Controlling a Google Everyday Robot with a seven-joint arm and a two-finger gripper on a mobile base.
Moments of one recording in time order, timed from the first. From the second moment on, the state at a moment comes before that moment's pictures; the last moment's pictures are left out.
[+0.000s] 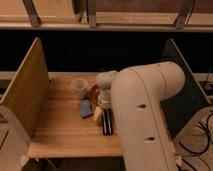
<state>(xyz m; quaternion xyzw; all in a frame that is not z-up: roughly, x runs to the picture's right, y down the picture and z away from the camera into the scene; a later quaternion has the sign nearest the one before) -0.001 0.169 0.877 -0.43 0.18 0.41 0.78</state>
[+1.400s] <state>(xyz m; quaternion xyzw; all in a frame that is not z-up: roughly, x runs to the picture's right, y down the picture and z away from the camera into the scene) -0.028 0.150 0.859 -0.43 0.15 0.36 0.81</state>
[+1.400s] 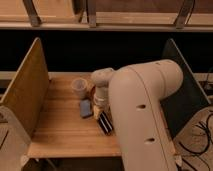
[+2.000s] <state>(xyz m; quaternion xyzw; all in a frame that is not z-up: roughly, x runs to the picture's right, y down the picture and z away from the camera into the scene) -0.041 0.075 0.832 -0.35 0.12 0.34 0.86</state>
